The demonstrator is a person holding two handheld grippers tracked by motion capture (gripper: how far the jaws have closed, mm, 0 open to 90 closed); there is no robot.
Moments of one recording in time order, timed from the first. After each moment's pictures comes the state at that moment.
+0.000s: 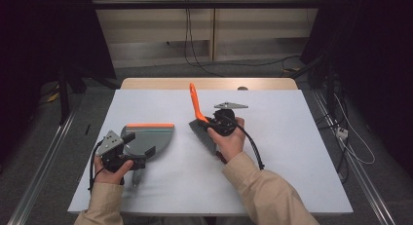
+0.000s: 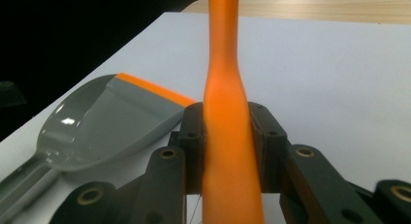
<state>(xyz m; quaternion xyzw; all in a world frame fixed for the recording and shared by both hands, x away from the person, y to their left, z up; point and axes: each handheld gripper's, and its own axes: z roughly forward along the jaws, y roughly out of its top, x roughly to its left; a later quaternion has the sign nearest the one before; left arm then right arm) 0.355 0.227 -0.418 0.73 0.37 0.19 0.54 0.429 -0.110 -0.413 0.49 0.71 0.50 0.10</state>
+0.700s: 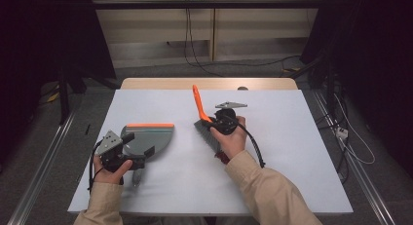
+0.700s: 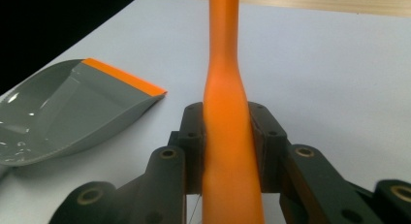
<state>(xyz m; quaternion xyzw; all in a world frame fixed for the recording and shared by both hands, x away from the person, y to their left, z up) 0.356 0.229 -0.419 0.73 0.38 0.19 0.54 0.441 -0.119 -0.428 0.49 0.73 0.47 0.12</state>
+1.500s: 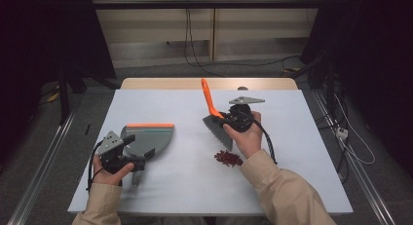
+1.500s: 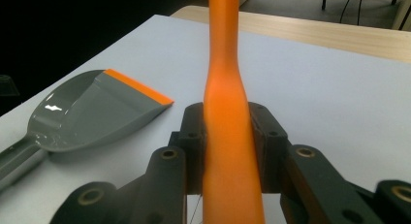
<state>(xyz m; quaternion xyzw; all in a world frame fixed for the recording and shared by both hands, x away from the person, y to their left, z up) 0.352 0.227 -0.415 0.75 0.37 0.18 0.52 0.421 -0.156 -0.388 0.46 0.73 0.48 0.13</state>
